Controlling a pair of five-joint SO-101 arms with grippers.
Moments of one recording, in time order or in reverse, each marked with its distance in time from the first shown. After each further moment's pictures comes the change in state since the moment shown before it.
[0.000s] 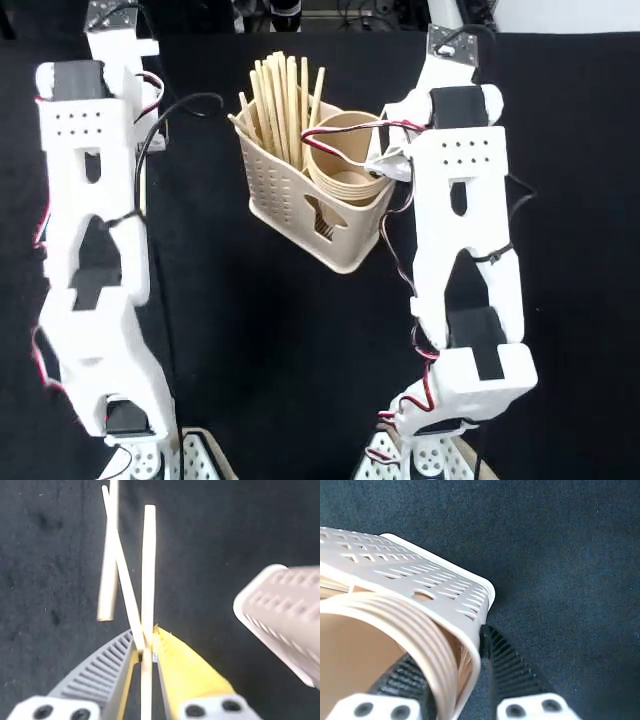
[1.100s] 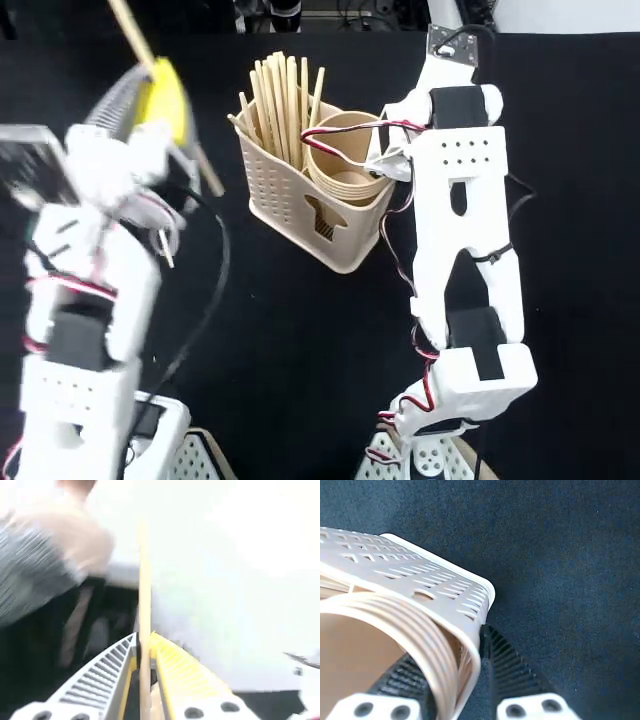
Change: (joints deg) left arm 16.9 -82.1 87.2 -86.7 7.3; right arm 0.0 0.0 0.0 0.0 0.0
